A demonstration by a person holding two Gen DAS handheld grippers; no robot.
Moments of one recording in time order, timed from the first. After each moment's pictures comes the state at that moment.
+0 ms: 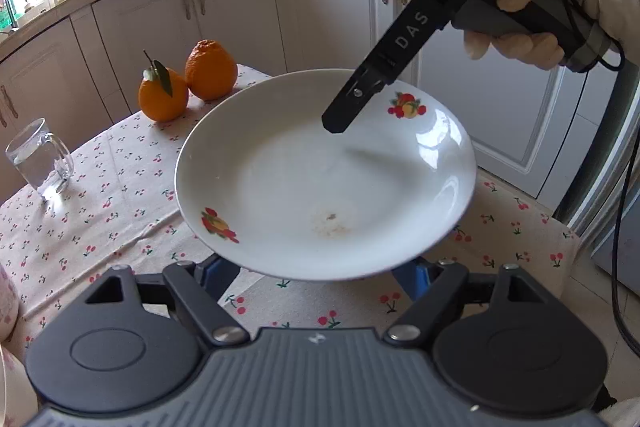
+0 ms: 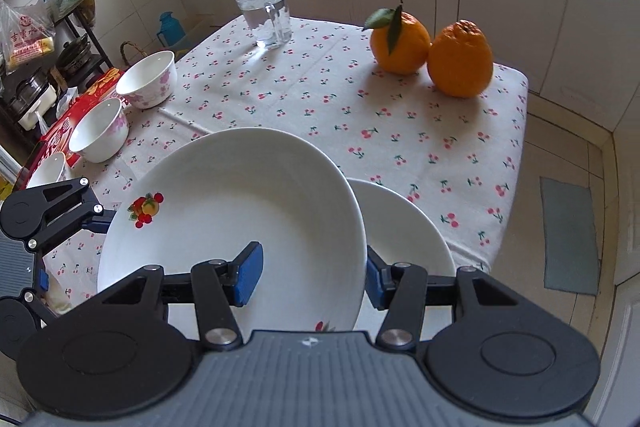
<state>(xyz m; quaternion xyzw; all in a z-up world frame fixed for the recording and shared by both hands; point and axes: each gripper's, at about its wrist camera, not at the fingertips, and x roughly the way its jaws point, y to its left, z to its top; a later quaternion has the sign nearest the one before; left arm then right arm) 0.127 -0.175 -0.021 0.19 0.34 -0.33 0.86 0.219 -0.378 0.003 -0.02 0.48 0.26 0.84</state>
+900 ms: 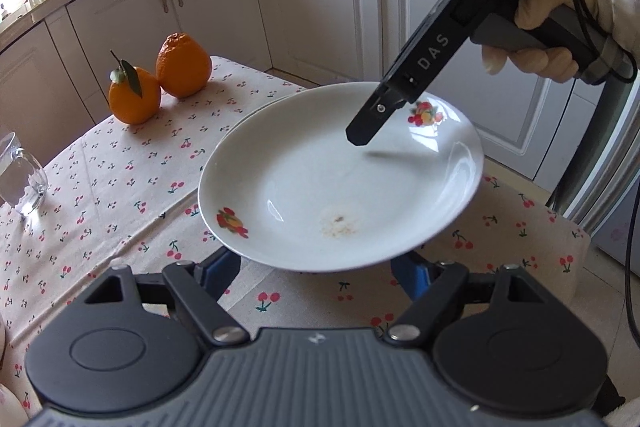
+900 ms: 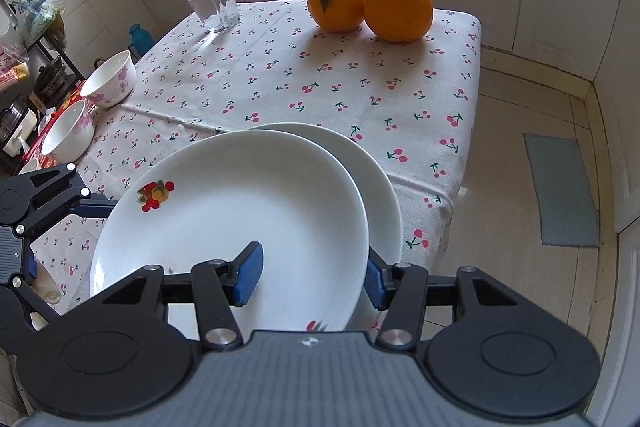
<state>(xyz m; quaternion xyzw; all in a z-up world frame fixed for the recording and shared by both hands) 0.141 -0.200 -0.031 0.22 0.35 -0.34 0.84 0.213 -0.419 -0.033 0.02 0.50 0.23 0.84</state>
